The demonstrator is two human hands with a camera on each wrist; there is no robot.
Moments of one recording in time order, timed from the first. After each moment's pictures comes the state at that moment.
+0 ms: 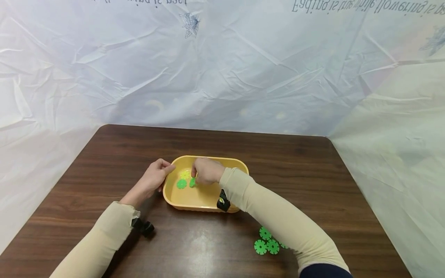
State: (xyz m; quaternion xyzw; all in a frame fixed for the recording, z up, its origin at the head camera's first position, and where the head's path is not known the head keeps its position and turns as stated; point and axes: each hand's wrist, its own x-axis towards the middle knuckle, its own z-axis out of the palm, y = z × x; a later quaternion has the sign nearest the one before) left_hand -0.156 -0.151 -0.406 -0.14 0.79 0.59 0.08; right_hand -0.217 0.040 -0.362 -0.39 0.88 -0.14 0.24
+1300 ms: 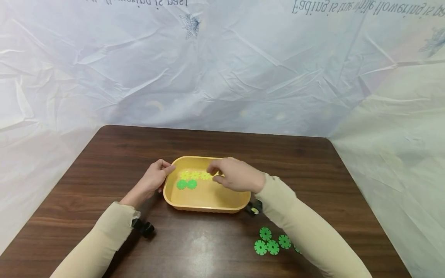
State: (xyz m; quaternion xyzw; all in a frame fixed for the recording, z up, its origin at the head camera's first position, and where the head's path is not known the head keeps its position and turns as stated) left_hand -0.155 -0.152 -0.407 -0.14 0.79 0.59 0.07; right_hand -0.187 0.119 -0.317 -0.45 0.86 -0.20 0.16
